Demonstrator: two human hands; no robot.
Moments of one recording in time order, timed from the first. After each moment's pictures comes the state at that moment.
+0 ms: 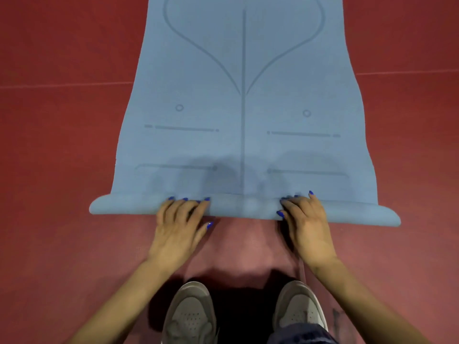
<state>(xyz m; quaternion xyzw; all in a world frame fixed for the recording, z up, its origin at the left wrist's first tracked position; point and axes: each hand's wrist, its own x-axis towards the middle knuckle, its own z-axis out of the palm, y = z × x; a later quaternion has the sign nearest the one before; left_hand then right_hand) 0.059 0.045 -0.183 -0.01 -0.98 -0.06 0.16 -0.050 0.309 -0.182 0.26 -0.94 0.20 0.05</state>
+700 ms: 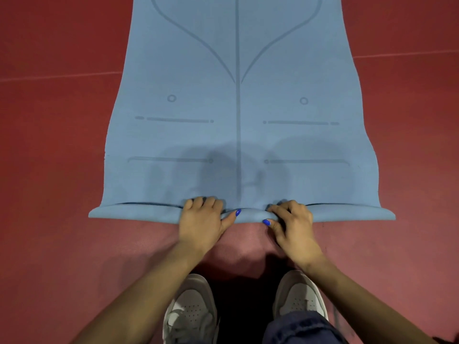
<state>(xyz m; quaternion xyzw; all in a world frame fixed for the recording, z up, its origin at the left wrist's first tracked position) 0.029 0.088 -0.212 0.03 -1.00 0.01 0.08 -0.022 0.298 -0.189 0.19 -0.94 0.26 -0.07</state>
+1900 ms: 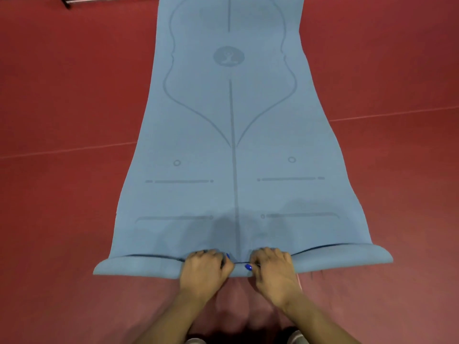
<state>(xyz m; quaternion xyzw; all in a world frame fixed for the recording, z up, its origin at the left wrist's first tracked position) 0.009 0.089 -0.189 0.06 -1.00 -0.07 0.02 -0.033 0.256 -0.179 0.22 -0.96 0.14 -0.12</state>
